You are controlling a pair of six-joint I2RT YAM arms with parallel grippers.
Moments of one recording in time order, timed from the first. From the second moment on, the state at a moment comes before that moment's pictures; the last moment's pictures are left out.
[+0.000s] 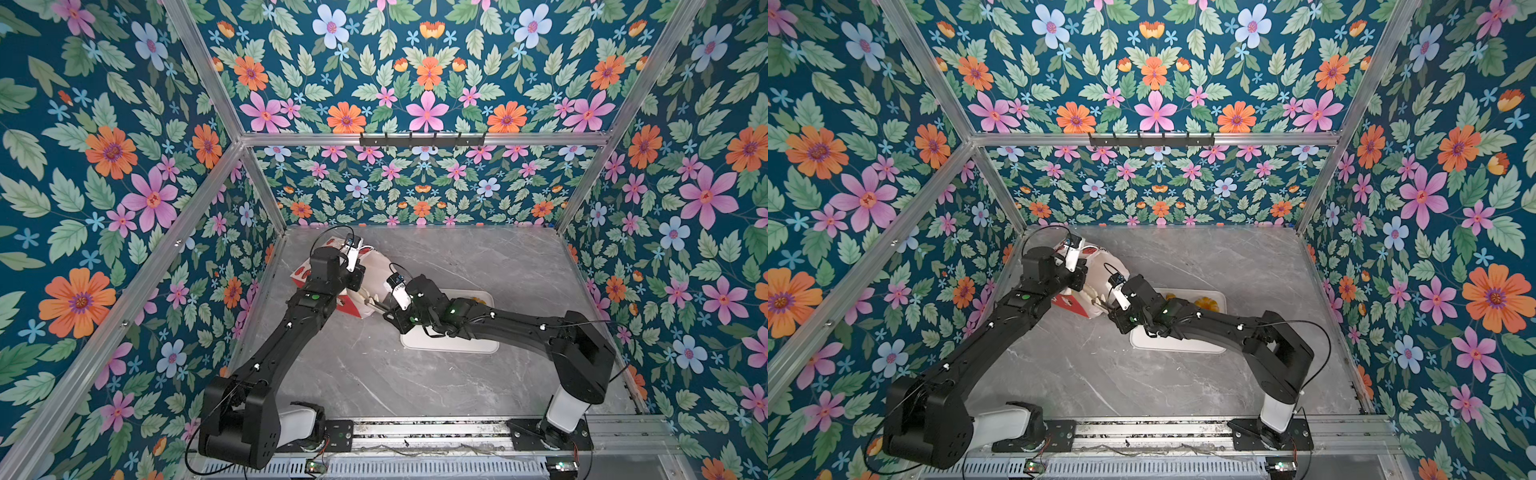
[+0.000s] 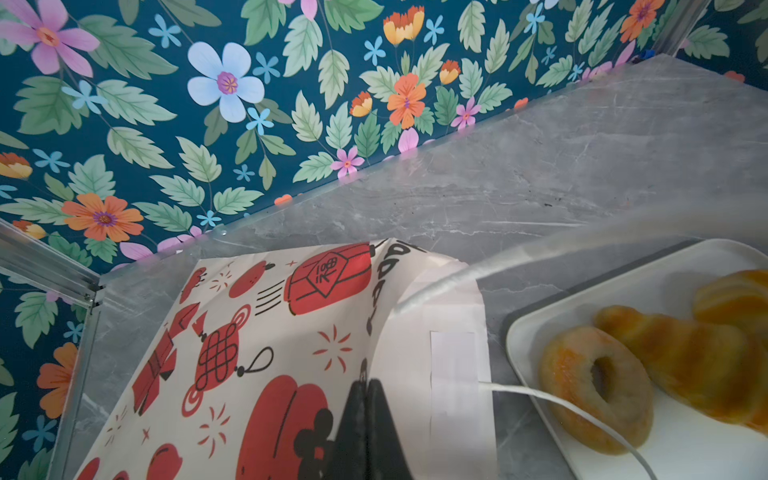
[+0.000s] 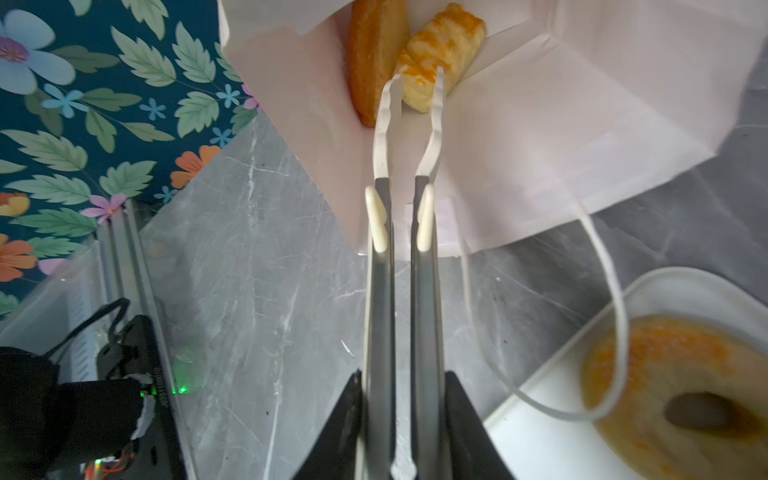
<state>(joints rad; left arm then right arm) -0.27 1.27 0.92 -0.11 0.10 0.20 0.93 1.77 1.22 -0.08 -0.16 0.29</state>
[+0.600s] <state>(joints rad) -0.27 1.21 0.88 -0.17 0.23 0.18 0.91 1.97 1.34 0.03 -0.26 0.42</state>
